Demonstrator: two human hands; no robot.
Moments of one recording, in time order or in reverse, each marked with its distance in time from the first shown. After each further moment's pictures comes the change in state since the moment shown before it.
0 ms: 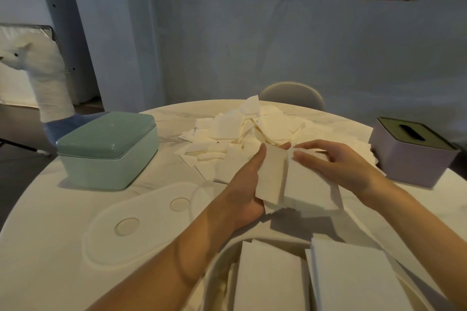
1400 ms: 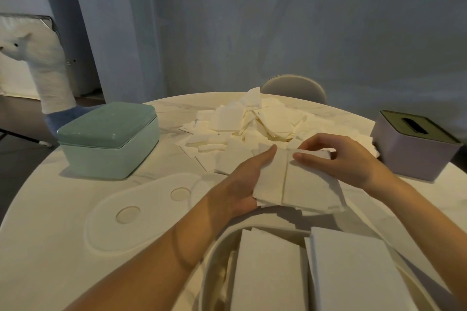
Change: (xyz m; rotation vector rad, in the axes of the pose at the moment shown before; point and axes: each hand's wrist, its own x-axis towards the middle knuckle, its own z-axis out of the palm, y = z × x) left_hand -0.001 0.006 -0.004 0.218 0.040 -0.087; right_hand 0.002 0.008 -0.004 -0.219 0.012 -0.130
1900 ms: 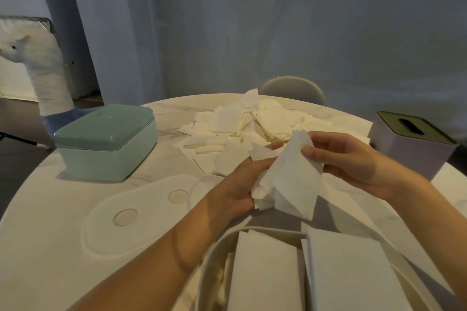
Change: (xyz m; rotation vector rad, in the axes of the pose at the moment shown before) left_hand -0.004 0.001 0.003 -0.166 -0.128 0.038; right_hand -0.011 -0.012 -0.015 0.604 -0.282 0.016
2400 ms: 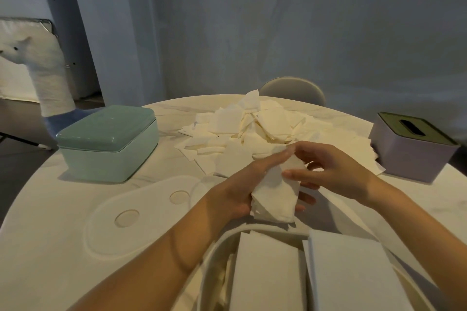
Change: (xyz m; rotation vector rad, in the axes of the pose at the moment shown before) left_hand -0.007 0.006 0.004 0.281 -0.065 -0.049; right_hand 0.014 0.027 0.014 -0.444 0.094 -0.155
